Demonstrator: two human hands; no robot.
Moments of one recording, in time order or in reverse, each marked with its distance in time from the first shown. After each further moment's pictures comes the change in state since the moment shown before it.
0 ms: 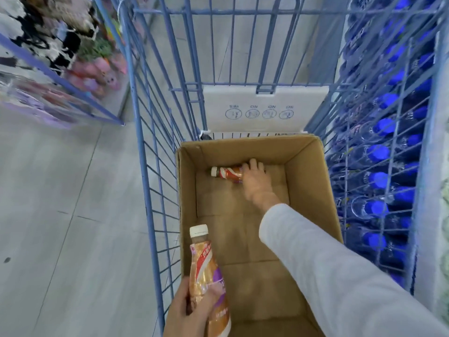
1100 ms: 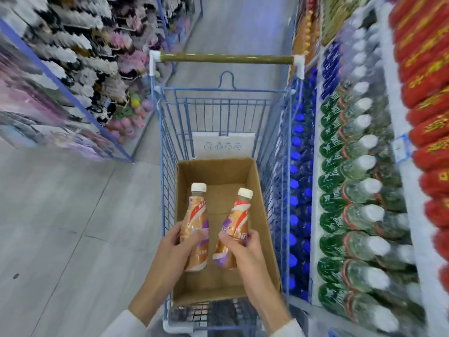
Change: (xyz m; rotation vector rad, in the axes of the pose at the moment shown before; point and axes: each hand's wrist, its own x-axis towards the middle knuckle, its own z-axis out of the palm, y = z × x) left_hand -0.194 0.009 -0.034 0.088 -0.275 0.523; right_hand -0.448 -0.015 -0.134 1.666 -0.013 0.288
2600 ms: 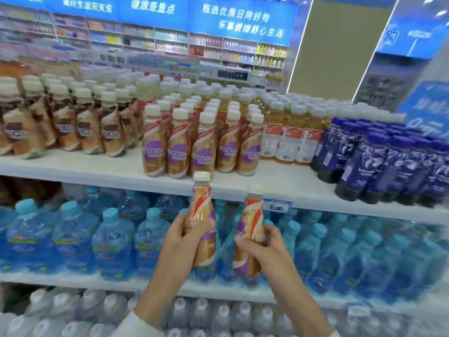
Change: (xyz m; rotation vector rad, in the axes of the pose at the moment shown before) left_hand -0.627 -0.217 0.190 0.432 -1.641 0.358; right_hand -0.682 0.413 -0.158 0.727 1.549 -0.646
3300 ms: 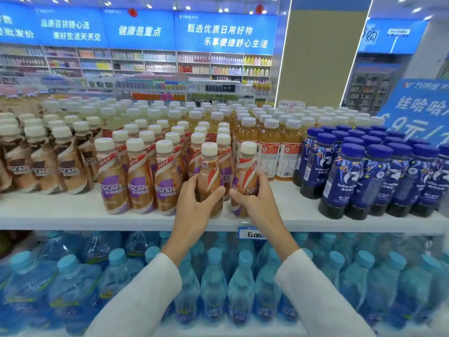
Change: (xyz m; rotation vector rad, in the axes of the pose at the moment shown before) left_hand 0.125 0.036 0.103 0.390 -0.003 0.415; right_hand 0.142 -0.087 -0.037 -0.107 0.029 -0.375
